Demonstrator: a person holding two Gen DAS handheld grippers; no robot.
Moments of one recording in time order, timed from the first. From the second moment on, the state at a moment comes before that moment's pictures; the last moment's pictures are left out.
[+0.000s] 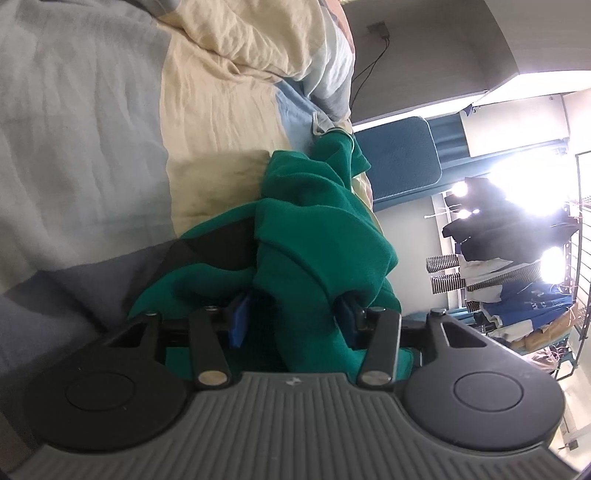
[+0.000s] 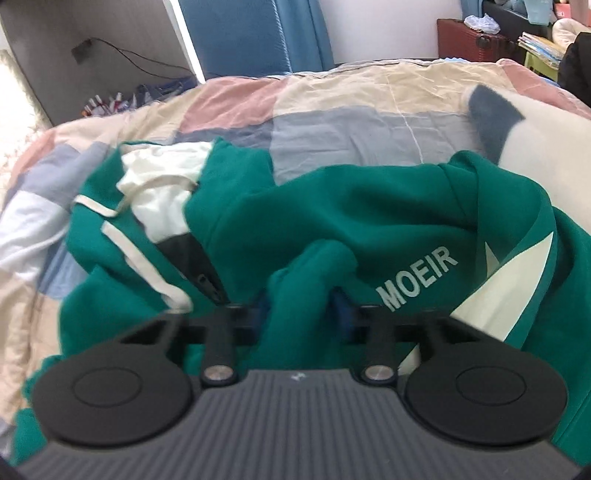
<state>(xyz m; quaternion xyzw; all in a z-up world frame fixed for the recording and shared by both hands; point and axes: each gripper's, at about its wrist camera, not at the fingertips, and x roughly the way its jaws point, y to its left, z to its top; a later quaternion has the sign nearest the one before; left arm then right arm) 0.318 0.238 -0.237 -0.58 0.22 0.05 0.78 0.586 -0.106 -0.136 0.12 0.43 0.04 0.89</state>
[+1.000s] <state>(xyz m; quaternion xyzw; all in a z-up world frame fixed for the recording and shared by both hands) 0.338 0.216 -0.230 -0.57 0.21 -0.01 0.80 0.339 -0.271 -0.164 0.22 0.37 0.12 0.89</state>
